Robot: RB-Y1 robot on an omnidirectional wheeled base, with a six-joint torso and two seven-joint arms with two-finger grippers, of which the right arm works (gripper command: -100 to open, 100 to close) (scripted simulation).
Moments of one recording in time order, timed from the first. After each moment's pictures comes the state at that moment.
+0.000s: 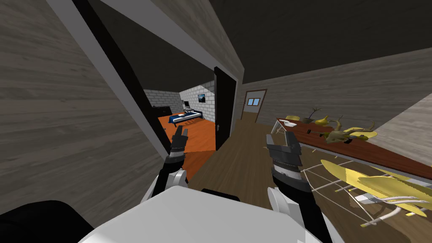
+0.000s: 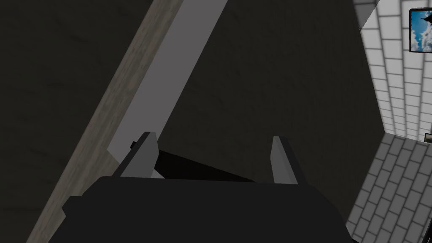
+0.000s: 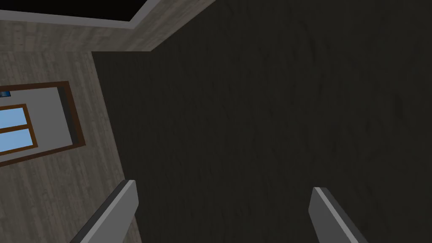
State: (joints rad) arm 0.48 0.00 -0.04 -2.27 0.08 -0.57 -0.10
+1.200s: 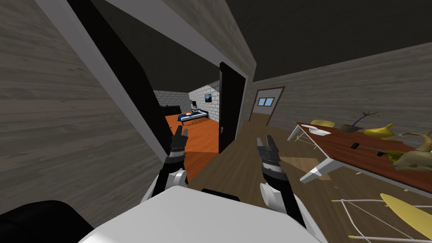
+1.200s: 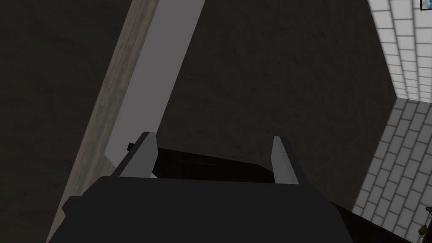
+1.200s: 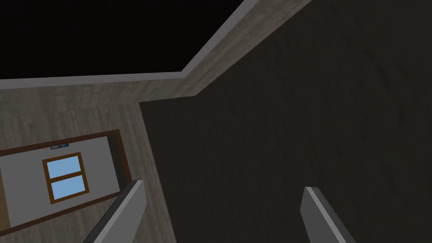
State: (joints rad) arm 0.38 -0.05 -0.02 -2.03 0.07 -0.61 -0.10
